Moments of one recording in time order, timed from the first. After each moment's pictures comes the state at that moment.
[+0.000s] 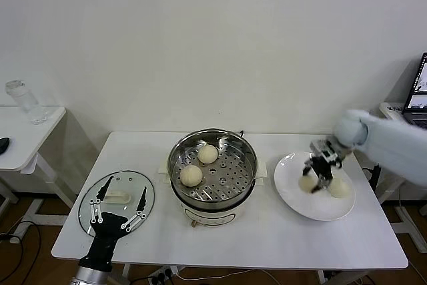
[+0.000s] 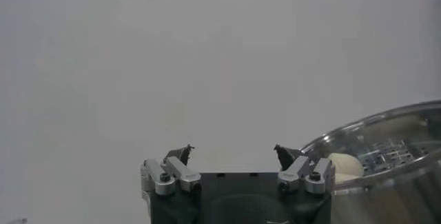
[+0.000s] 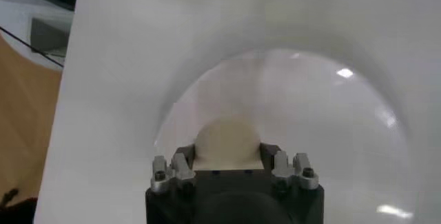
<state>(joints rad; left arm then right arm) 1.76 -1.20 -0.55 -2.18 0.17 -0.27 -0.15 0.54 0.74 -1.35 1.24 0.21 0.04 -1.15</state>
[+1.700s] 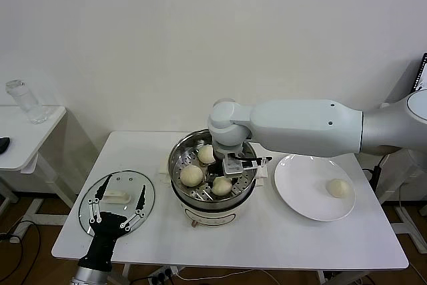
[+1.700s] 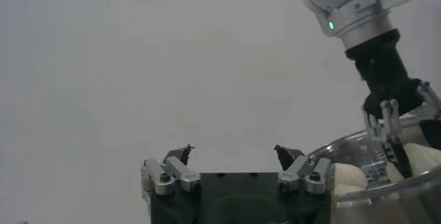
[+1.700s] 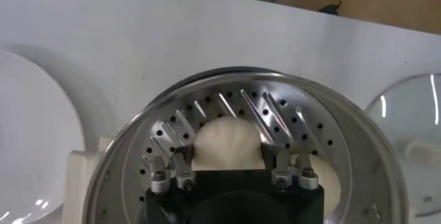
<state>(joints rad) 1.76 -1.20 -0.55 -2.18 0.17 -0.29 -0.17 0.61 1.19 -1.39 1.54 -0.21 0.54 -1.12</state>
